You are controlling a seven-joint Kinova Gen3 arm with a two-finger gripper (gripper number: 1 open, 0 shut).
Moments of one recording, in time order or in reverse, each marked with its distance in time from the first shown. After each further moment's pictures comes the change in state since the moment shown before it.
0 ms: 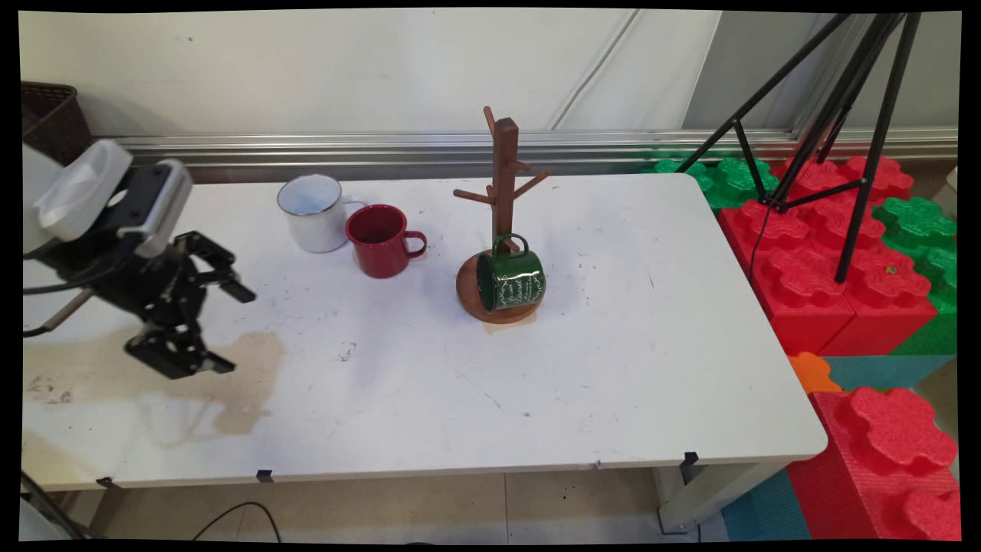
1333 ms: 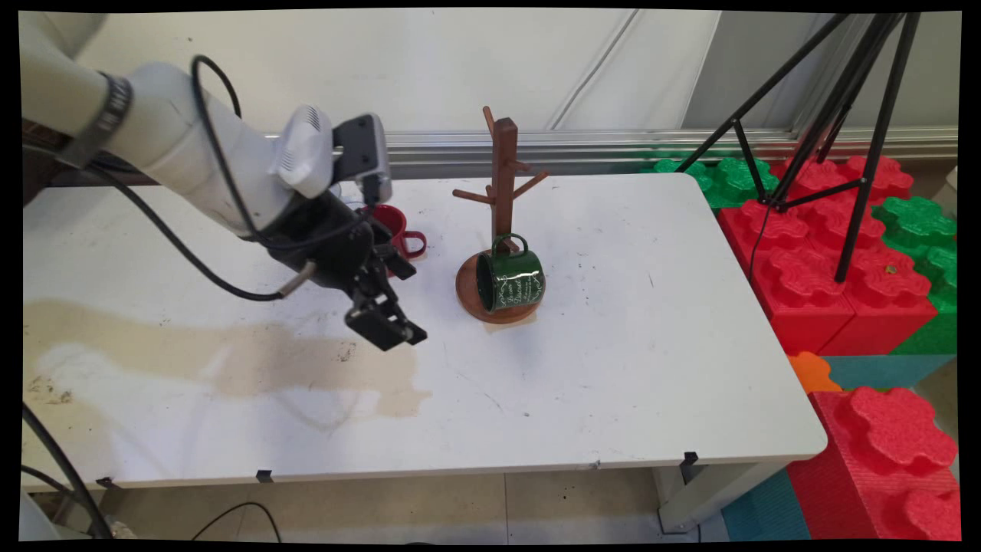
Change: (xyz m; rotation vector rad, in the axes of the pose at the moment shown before) arm 0.159 -0.004 0.049 0.030 0.156 -0.181
